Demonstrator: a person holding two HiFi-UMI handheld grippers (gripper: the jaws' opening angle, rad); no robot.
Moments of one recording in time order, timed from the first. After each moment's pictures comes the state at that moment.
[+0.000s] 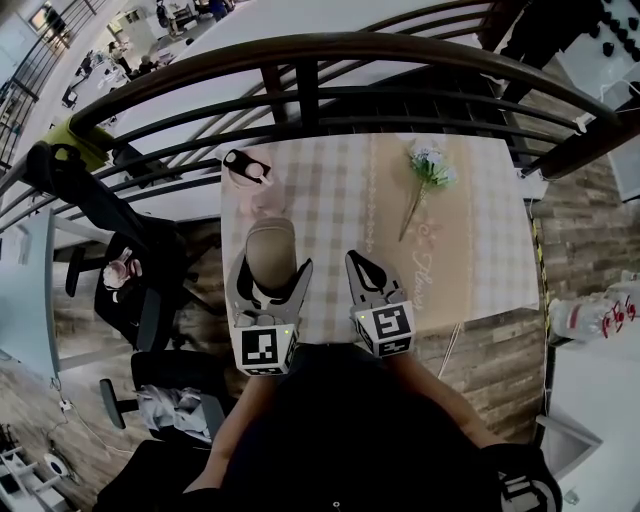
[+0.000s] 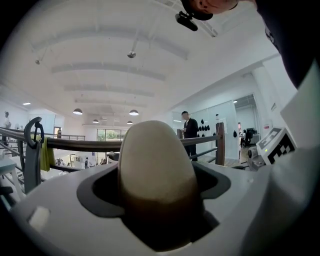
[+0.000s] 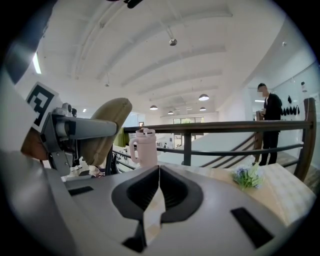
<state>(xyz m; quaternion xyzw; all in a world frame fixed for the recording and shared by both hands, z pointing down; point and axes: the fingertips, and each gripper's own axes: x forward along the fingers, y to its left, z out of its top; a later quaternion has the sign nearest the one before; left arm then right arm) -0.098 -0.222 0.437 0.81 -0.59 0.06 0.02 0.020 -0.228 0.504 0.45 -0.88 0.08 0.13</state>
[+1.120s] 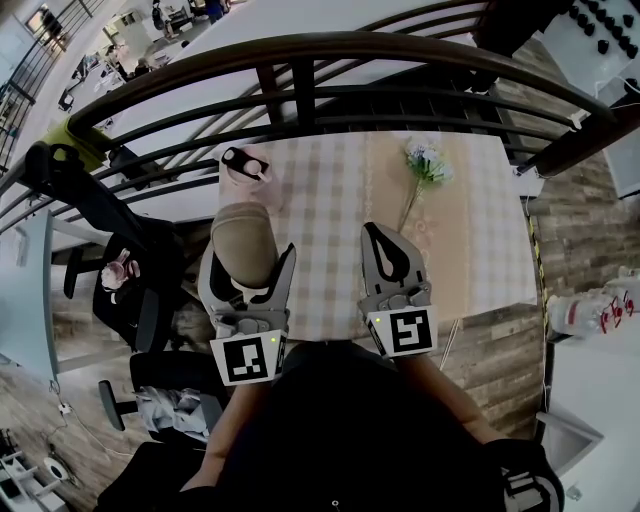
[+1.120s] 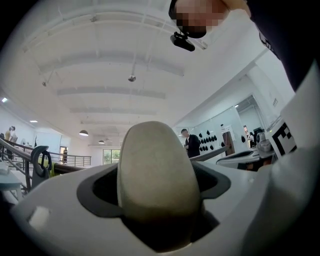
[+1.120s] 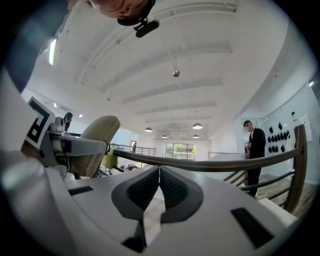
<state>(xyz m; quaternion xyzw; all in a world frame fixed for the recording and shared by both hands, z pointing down) -0.117 -0.218 0.344 0.78 -0.62 -0.01 -0.08 0.037 -0.240 0.376 0.50 -0.86 -0.04 0.03</state>
